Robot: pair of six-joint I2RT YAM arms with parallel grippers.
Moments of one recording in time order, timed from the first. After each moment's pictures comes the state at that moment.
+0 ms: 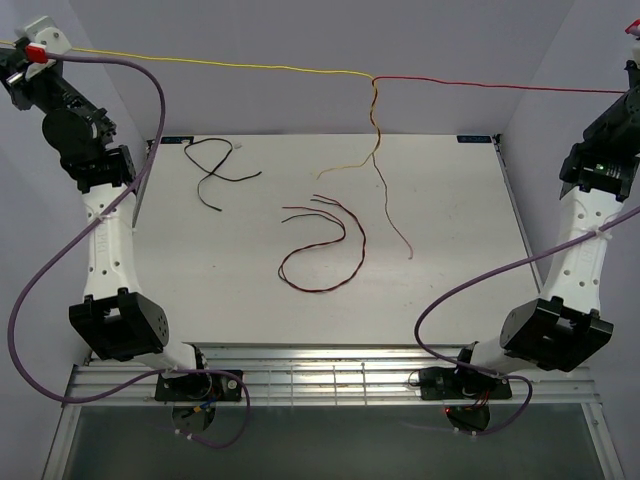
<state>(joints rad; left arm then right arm) 0.22 1.50 1.69 0.75 -0.61 0.67 -0.35 1.43 1.70 0.23 0.48 -0.71</state>
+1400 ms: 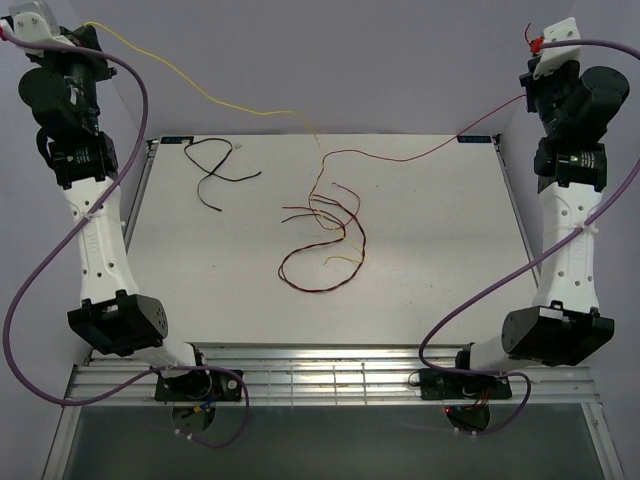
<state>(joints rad) 0.29 1.53 1.88 0.13 0.10 -0.19 -0.16 1.46 1.76 -0.18 -0.21 -0.49</state>
